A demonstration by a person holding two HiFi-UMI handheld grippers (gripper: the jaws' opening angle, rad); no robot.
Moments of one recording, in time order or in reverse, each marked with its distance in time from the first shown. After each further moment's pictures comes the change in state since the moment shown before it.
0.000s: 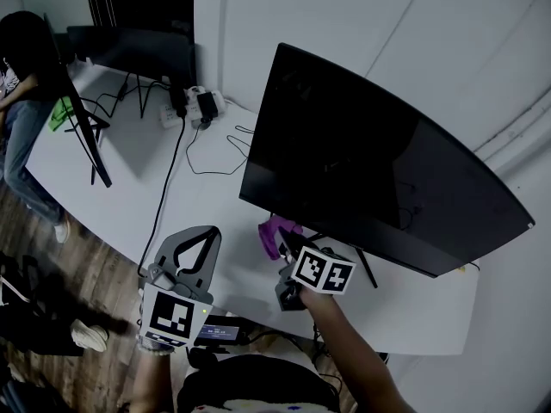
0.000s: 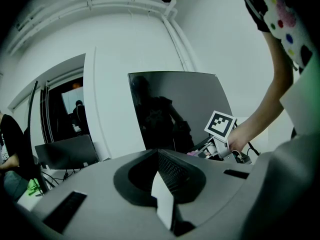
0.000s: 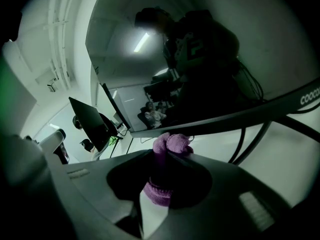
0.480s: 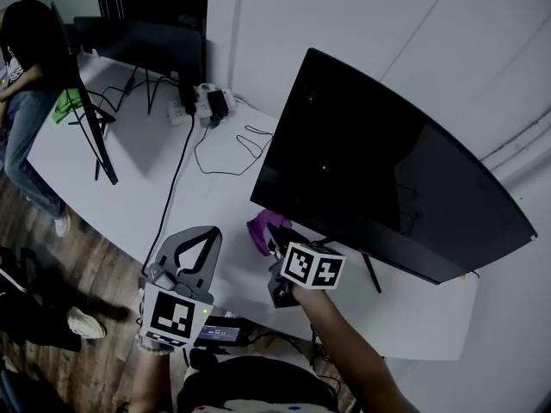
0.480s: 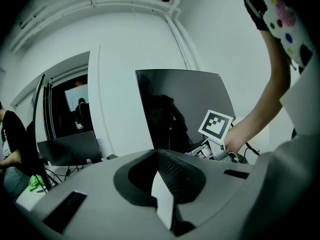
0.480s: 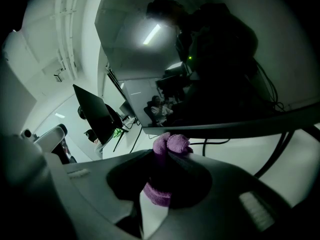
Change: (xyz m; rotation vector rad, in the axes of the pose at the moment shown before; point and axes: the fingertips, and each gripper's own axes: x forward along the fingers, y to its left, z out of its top) left arm -0.005 0.022 -0.016 -0.021 0.010 0.014; right arm 0.040 0.039 -0.010 -0.090 0.067 0.041
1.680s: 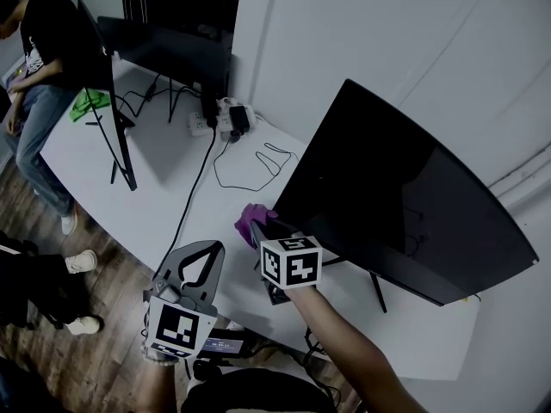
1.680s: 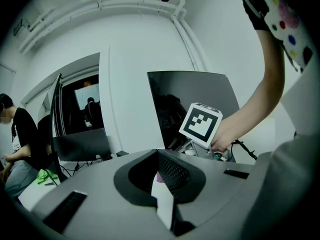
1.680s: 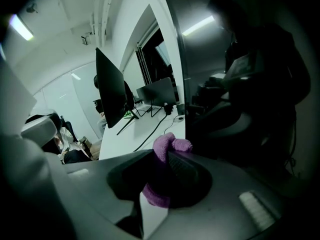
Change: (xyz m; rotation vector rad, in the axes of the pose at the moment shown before) left arm -0.023 0.025 -0.013 -0.038 0.000 0.081; right arm 0.052 0.081 0.019 -0.418 0.091 0.025
